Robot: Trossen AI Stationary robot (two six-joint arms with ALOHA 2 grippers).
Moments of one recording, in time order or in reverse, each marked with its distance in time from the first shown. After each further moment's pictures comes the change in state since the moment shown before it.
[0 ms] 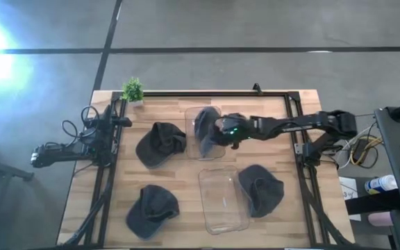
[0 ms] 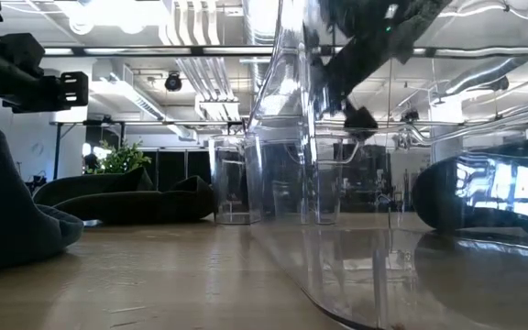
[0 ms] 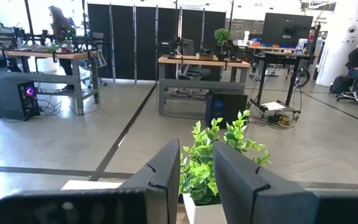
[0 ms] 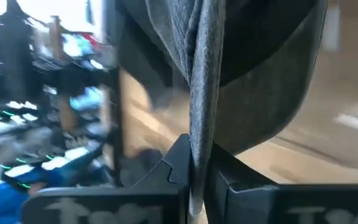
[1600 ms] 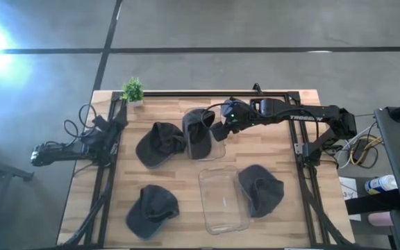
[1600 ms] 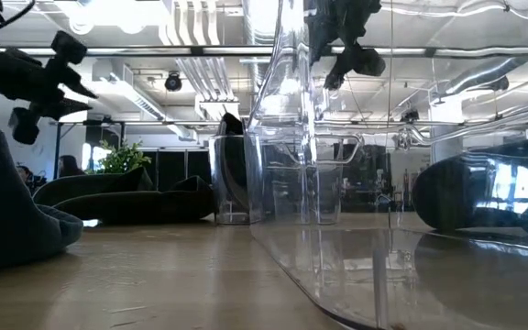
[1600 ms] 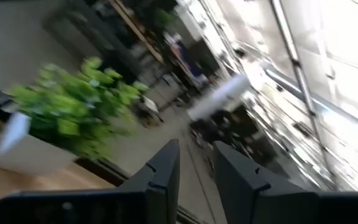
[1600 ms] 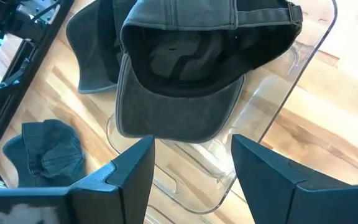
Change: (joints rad) left arm -0.017 0.019 0.000 -0.026 0.326 -0.911; right arm -0.012 -0.020 0.478 -0.789 0.176 -0.591
